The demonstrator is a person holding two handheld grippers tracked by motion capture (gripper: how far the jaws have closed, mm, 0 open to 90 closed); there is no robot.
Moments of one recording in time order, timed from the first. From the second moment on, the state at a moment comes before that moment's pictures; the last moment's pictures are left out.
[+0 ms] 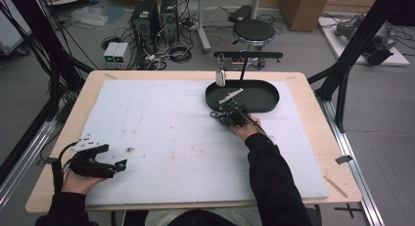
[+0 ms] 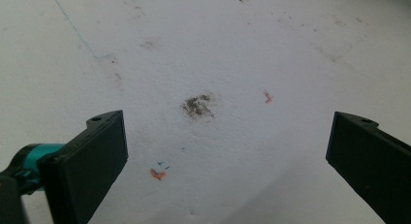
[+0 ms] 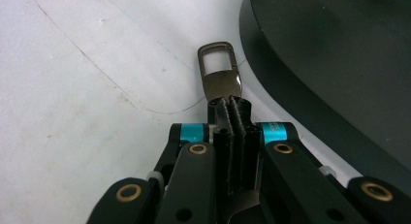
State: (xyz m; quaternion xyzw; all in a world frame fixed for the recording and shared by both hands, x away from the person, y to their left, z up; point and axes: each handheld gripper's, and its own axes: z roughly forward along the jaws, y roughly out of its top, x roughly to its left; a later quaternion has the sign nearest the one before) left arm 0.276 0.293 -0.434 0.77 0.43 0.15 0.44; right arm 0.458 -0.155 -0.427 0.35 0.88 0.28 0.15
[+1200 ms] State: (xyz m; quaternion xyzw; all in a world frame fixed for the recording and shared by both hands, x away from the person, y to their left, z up) left arm 0.280 0.288 -0.433 0.77 0.42 0.14 0.46; right arm 0.458 -0.217 -0.362 0.39 0.80 0.45 0.11
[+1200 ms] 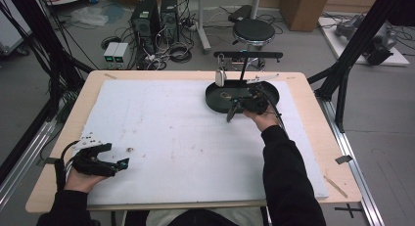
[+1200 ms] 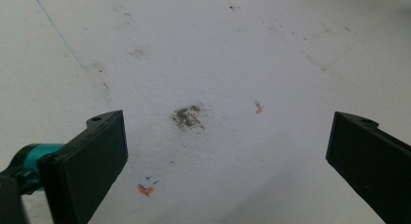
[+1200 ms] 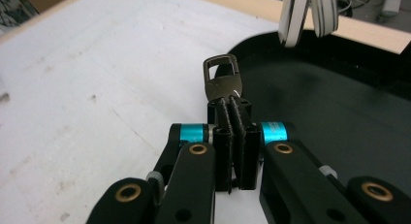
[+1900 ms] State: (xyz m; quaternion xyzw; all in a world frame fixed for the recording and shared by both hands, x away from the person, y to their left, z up) left arm 0.281 0.288 -0.434 0.77 0.43 0.14 0.45; right arm 0.474 -0.240 -0.307 0.39 0.78 0.47 0.14
